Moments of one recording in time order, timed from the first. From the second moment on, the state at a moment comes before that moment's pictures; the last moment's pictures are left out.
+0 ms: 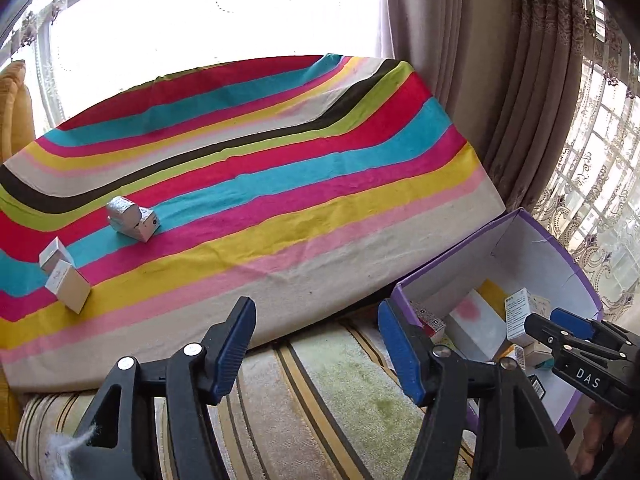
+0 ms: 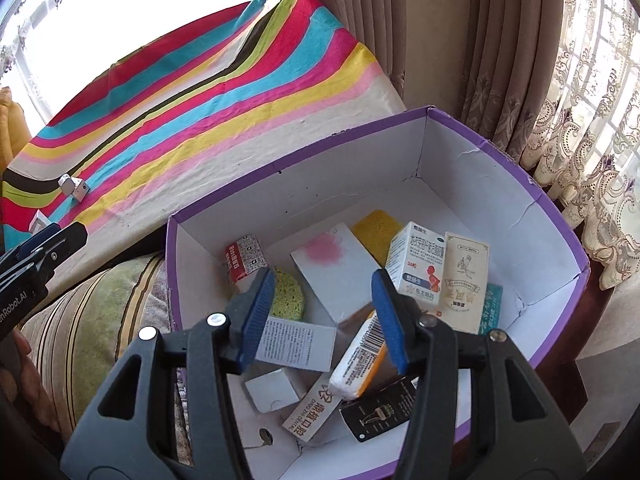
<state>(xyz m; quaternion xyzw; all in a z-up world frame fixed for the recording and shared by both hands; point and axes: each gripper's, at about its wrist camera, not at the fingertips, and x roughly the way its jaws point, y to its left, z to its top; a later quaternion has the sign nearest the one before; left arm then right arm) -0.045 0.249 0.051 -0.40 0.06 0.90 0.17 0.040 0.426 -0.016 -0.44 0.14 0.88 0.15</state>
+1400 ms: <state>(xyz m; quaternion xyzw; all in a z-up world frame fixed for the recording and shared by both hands) -0.059 0.072 0.025 -0.42 -0.07 0.90 0.03 -0.047 0.242 -0.008 -0.47 -0.01 0.88 0.04</state>
